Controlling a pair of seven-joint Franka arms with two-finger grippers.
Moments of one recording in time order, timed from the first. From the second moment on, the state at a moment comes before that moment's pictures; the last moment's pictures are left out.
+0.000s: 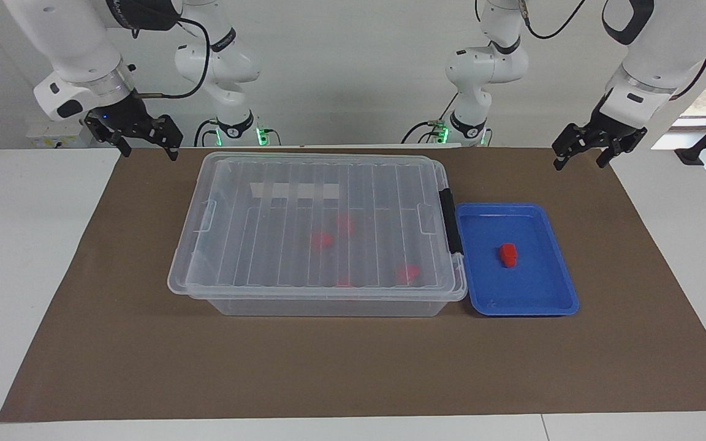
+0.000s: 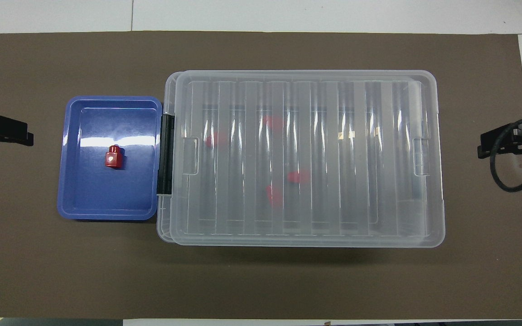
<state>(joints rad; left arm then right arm) 0.01 -0.03 -0.05 -1.60 -0.02 1.56 -0.04 -0.07 -0.03 0.06 -1.58 -0.01 1.44 0.10</state>
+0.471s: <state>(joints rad) 0.01 -0.05 -0.05 -1.60 -0.02 1.56 -0.04 -0.07 -0.03 0.06 -1.58 -0.01 1.47 0.10</state>
